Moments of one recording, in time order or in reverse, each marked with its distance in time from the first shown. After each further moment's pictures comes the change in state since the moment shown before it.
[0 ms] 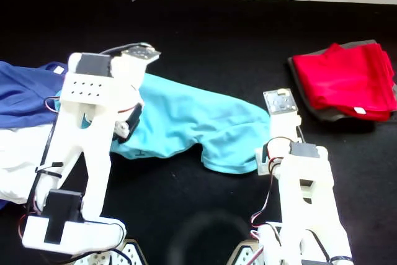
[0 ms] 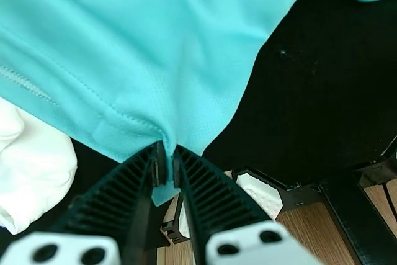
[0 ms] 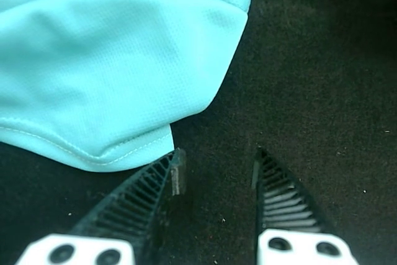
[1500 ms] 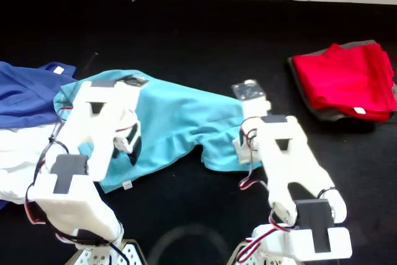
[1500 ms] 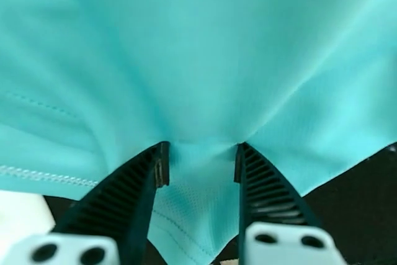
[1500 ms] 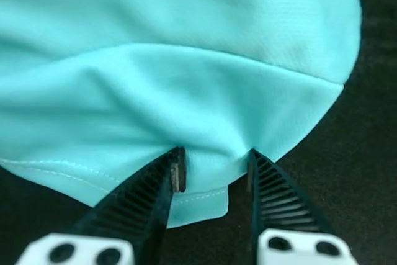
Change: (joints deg) left arm -1.2 21.6 17.4 -25.8 0.2; right arm -7.6 31.7 -16.0 -3.1 -3.6
